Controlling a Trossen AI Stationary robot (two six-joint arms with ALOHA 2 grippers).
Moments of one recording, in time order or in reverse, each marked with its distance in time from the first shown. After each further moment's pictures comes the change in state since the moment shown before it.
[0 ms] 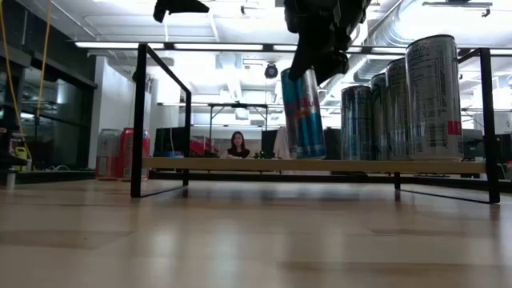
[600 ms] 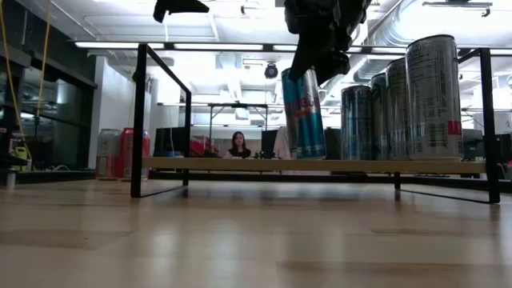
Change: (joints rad) left arm 0.000 0.000 0.000 0.000 0.000 0.000; right arm -0.004 0.000 0.000 -0.006 -0.009 0.016
